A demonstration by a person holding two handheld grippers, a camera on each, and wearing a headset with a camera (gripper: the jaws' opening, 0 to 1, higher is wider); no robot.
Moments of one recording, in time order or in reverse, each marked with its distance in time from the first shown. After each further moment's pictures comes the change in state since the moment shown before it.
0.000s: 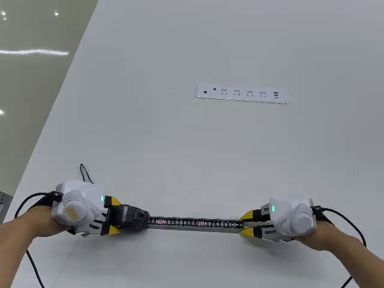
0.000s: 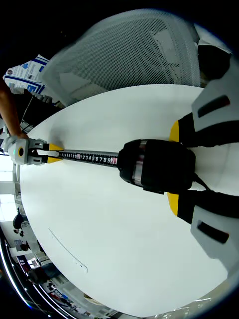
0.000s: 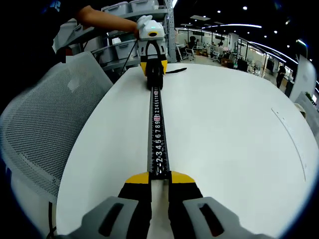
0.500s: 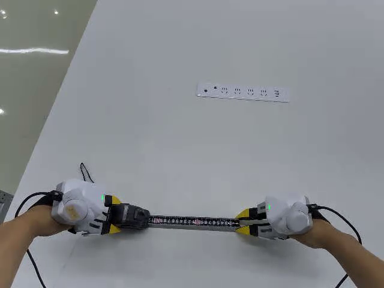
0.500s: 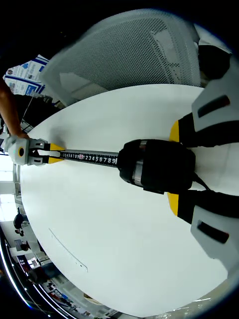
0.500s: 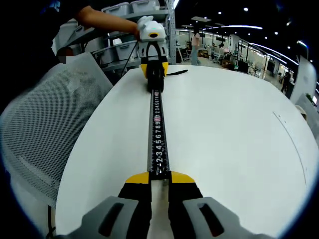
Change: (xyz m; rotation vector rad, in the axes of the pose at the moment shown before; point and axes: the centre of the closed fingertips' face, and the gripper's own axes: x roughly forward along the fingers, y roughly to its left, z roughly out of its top) left arm 0.000 0.000 0.000 -0.001 -0.002 0.002; right arm 0.007 0.000 0.007 -0.007 -0.011 0.003
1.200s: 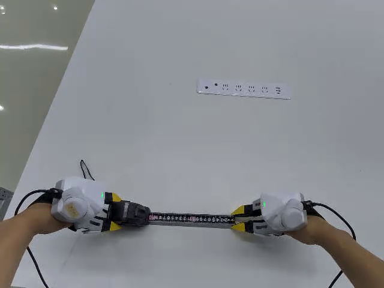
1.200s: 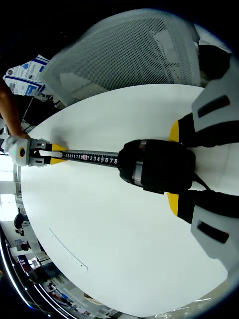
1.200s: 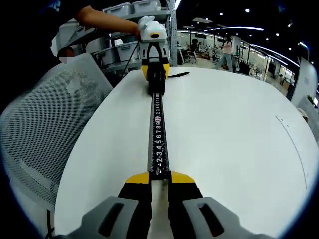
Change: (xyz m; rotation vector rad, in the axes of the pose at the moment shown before) left arm 0.000 0.000 0.000 0.001 -0.005 0.001; right arm 0.010 0.000 0.010 -0.009 -0.012 0.009
